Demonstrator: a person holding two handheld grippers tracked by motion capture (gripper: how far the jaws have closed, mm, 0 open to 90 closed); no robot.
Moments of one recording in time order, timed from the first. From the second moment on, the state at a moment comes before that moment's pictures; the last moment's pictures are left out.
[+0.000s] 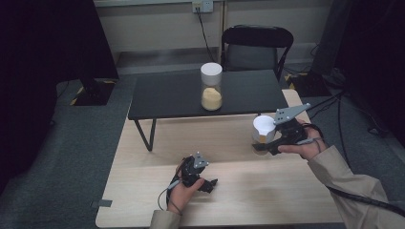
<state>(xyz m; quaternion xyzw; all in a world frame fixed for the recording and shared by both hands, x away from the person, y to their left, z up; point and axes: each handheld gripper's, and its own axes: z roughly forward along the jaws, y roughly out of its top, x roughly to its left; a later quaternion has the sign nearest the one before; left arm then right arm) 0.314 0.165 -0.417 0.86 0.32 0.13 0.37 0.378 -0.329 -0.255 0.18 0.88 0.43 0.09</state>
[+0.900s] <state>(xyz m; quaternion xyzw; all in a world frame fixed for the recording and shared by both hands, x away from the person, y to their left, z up) 0.314 0.165 -0.418 0.86 0.32 0.13 0.37 0.391 -0.303 -0.200 0.17 0.88 0.43 0.11</state>
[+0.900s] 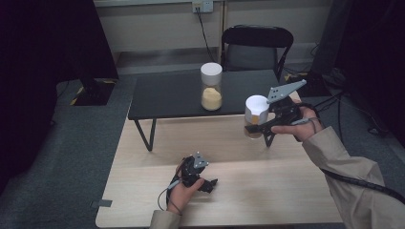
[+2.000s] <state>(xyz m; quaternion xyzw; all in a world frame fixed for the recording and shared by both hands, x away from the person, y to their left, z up) 0.314 0.165 -0.417 0.86 0.32 0.13 0.37 0.409 -0.284 -0.171 0.19 0.87 0.44 0.12</state>
